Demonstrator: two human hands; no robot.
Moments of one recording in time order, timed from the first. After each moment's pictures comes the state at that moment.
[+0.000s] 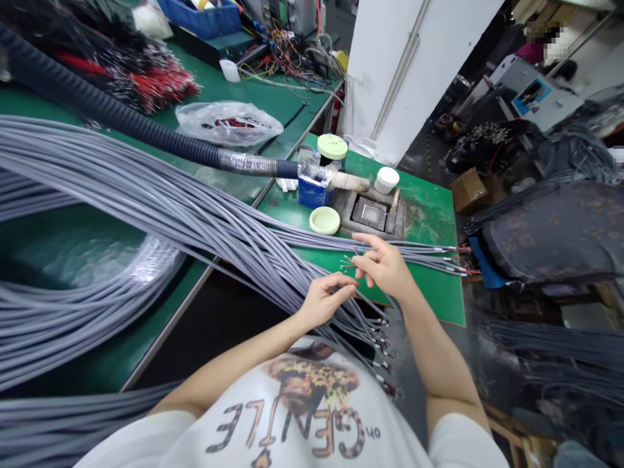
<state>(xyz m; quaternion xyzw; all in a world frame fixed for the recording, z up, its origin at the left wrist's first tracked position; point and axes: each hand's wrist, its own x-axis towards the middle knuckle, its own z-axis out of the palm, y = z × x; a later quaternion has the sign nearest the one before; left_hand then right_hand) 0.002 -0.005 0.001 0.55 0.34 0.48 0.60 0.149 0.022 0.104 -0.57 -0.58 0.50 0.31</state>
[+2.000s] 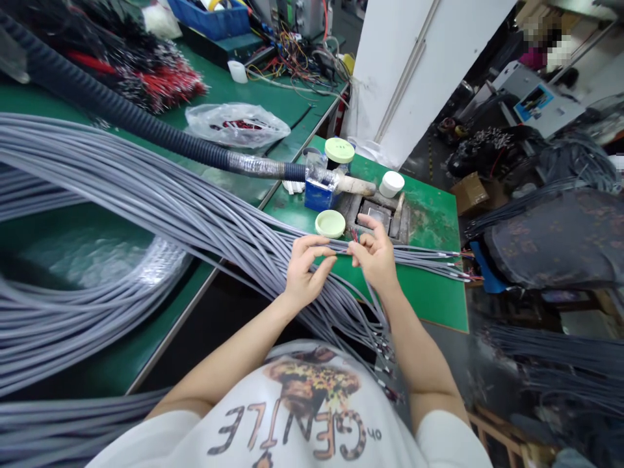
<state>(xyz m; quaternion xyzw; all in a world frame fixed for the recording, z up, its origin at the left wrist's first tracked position) -0.041 0.043 0.012 0.66 0.39 0.61 0.20 0.112 0.050 0.082 -0.55 -0.57 0.43 0.44</state>
